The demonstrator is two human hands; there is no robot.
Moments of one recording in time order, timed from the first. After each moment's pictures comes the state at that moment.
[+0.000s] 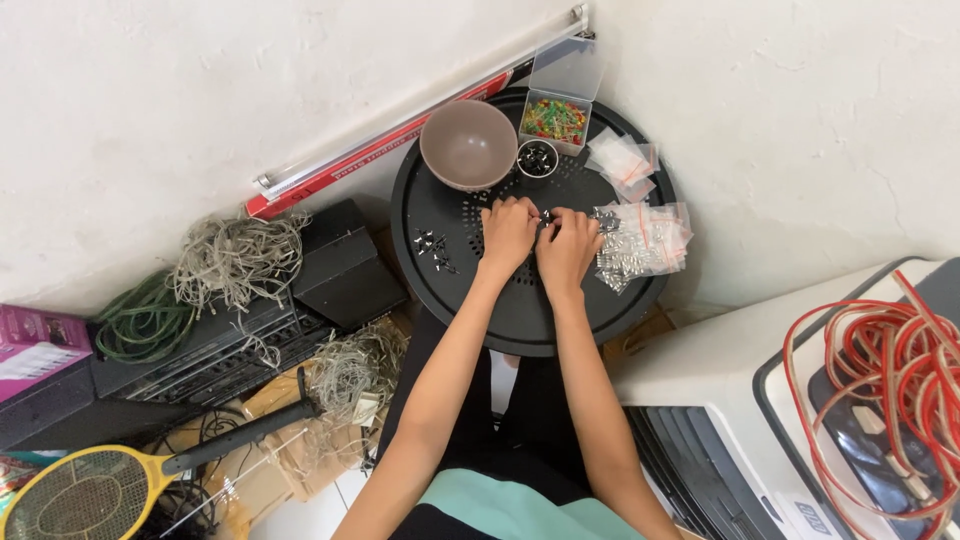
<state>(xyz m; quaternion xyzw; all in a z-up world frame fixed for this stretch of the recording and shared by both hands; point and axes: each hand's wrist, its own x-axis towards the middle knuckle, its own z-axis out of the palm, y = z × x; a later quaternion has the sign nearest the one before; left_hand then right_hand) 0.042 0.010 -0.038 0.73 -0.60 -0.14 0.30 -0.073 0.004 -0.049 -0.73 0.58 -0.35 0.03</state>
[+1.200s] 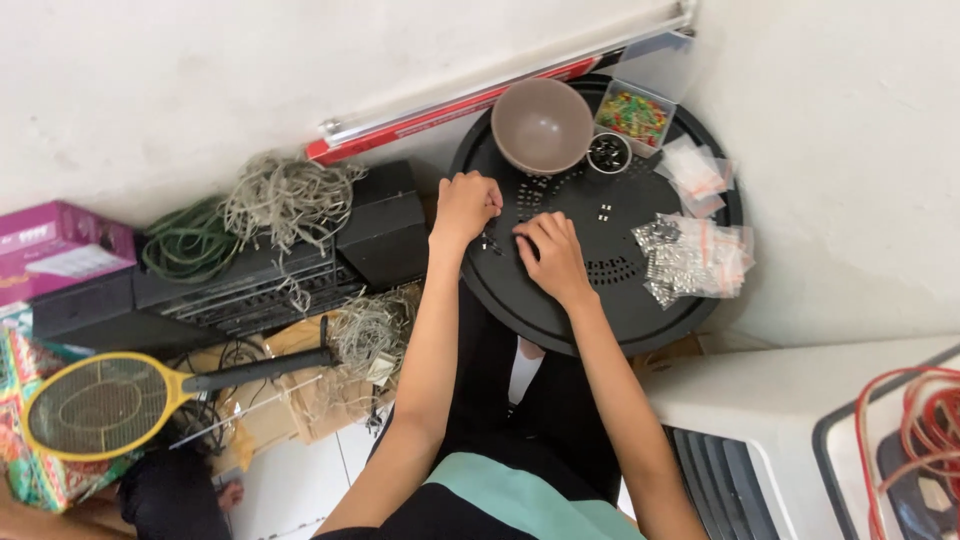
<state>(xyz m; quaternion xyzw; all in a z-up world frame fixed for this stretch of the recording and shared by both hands) 0.177 0.077 -0.010 0.78 -0.57 -0.14 0.20 -0.027 0.050 0.000 -0.92 0.20 -0.32 0.14</state>
